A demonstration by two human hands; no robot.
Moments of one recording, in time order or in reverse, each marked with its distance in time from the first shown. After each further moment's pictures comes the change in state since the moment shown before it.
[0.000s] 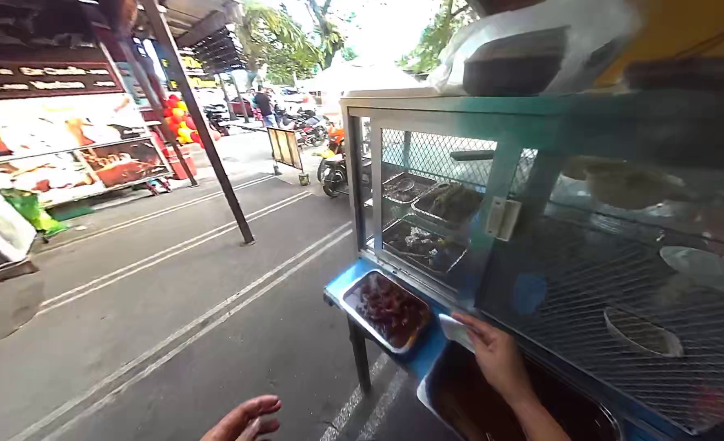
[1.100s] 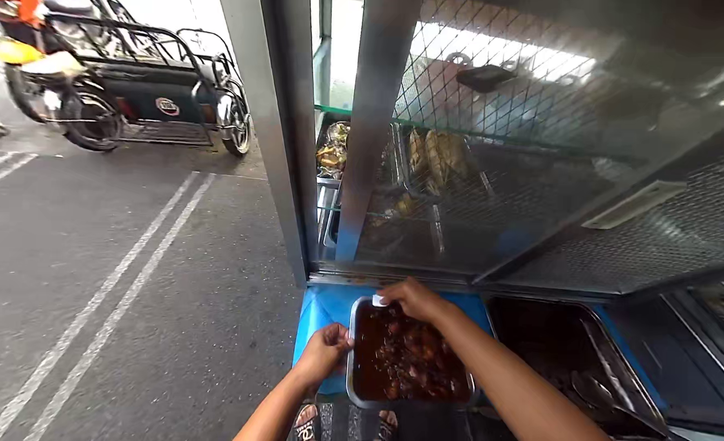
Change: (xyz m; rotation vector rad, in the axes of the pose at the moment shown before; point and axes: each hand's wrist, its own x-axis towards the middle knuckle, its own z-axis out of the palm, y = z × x) left_hand 0.500 -0.121 0.066 0.080 -0.937 -0.604; right_hand 0.203 0.100 0.219 -0.414 -0.634 0.491
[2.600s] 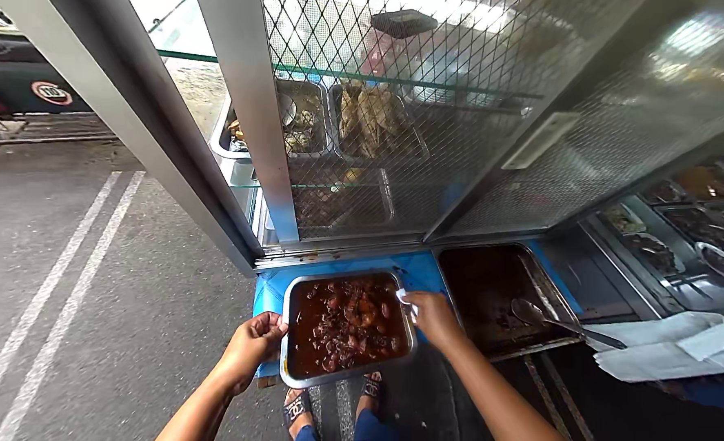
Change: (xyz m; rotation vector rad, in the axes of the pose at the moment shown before) left_hand -0.024 0.001 -0.032 0.047 0.151 0.036; right_hand -0.148 0.001 0.070 0.028 0.479 0.615
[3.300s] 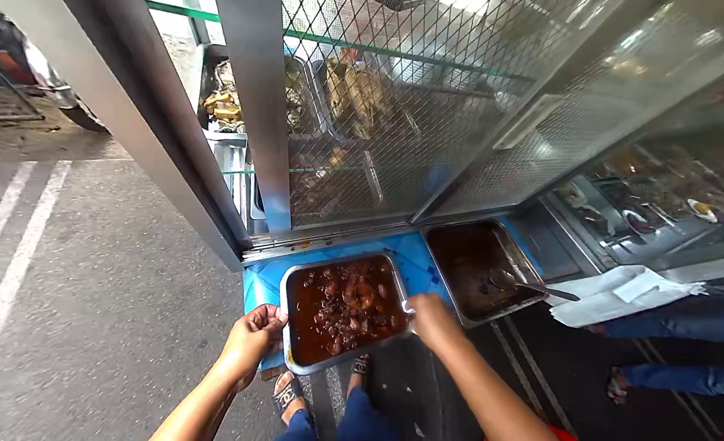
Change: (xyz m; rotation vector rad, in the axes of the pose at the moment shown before) left_hand 0.004 0.000 -0.002 -0.071 -0.075 -0.028; right_hand -0.044 -0.069 -0.010 -0.274 -0.282 0.420
